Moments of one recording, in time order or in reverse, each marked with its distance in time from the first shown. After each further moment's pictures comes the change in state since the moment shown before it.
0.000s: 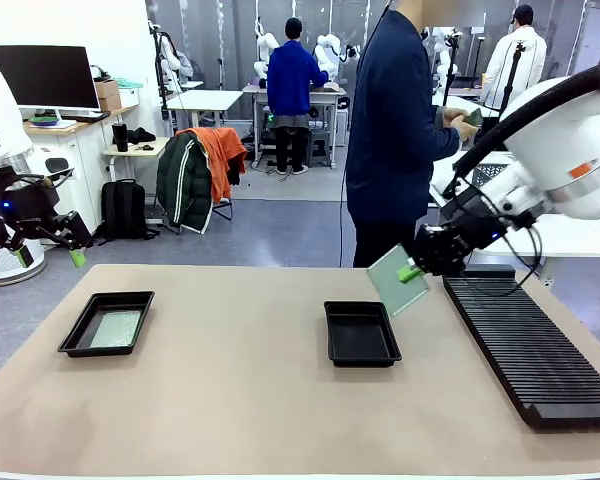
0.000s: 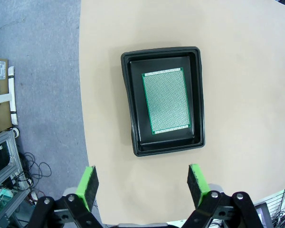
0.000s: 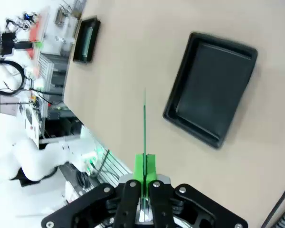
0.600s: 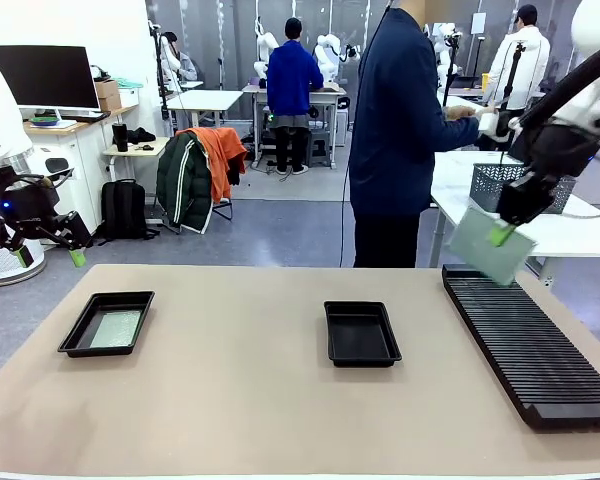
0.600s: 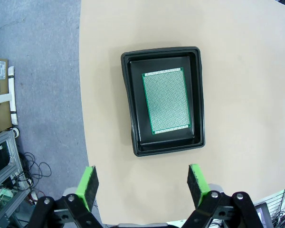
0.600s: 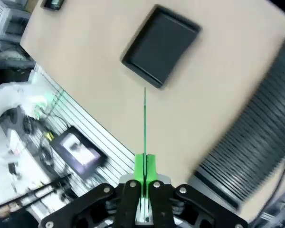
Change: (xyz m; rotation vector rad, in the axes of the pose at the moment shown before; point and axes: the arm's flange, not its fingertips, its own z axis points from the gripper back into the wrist) left arm 0.000 0.000 0.000 0.000 0.000 0.000; right arm -0.010 0.050 0.125 -0.290 0.196 0.240
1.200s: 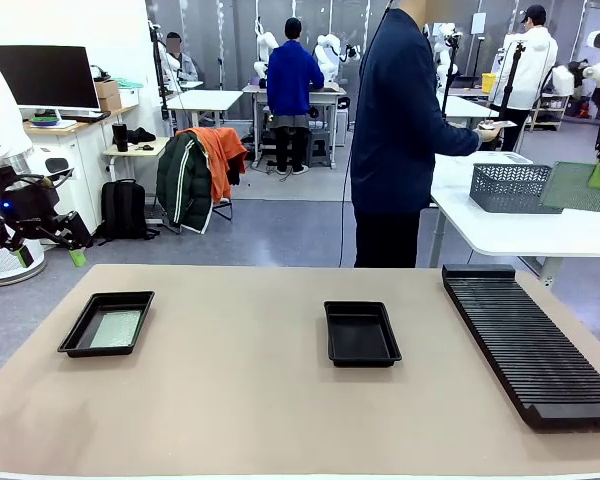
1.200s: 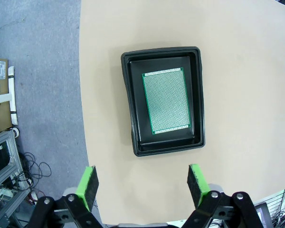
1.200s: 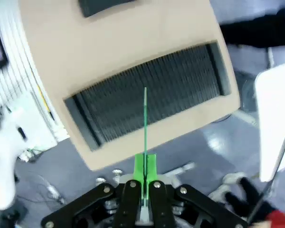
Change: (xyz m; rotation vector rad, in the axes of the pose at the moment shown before) left arm 0.000 0.000 0.000 0.000 0.000 0.000; right arm -0.008 -0.055 0.128 -0.425 0.220 0.612
